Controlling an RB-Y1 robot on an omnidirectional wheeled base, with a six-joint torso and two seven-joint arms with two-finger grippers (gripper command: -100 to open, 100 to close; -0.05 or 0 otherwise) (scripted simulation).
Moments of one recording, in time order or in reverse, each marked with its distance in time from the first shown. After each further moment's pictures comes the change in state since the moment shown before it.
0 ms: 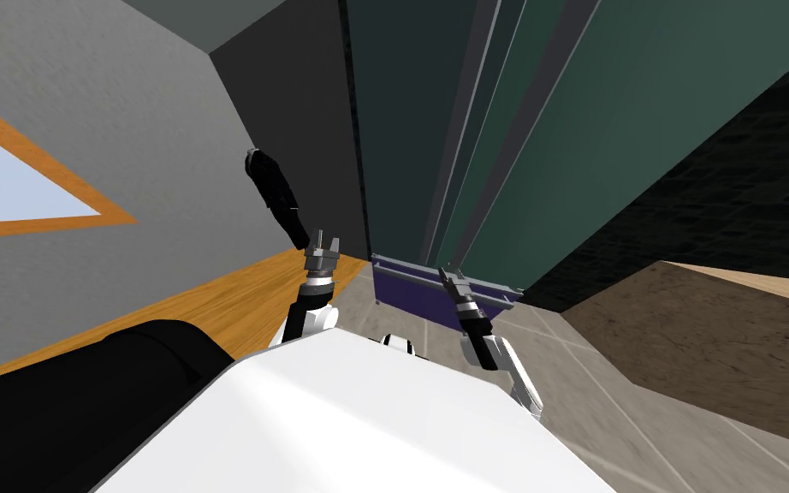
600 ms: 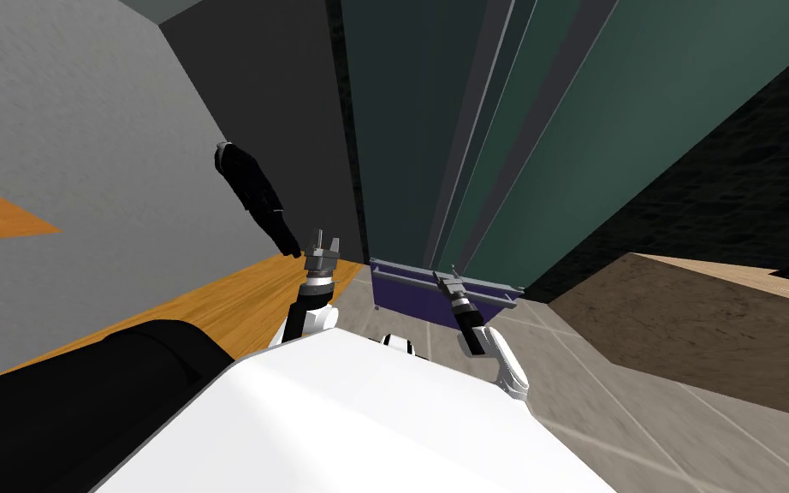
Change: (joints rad) left arm 0.000 0.000 0.000 0.000 0.000 0.000 0.000; right arm -0.087 -0.032 0.028 0.127 0.157 0.072 0.147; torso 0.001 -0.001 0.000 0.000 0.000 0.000
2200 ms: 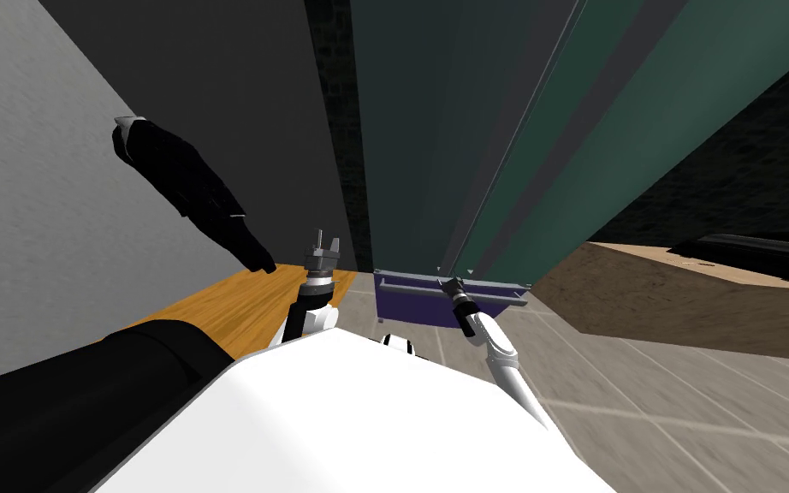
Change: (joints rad) left arm 0.000 0.000 0.000 0.000 0.000 0.000 0.000; right arm -0.197 -0.124 0.048 0.297 0.343 0.166 0.330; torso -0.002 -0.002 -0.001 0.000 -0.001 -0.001
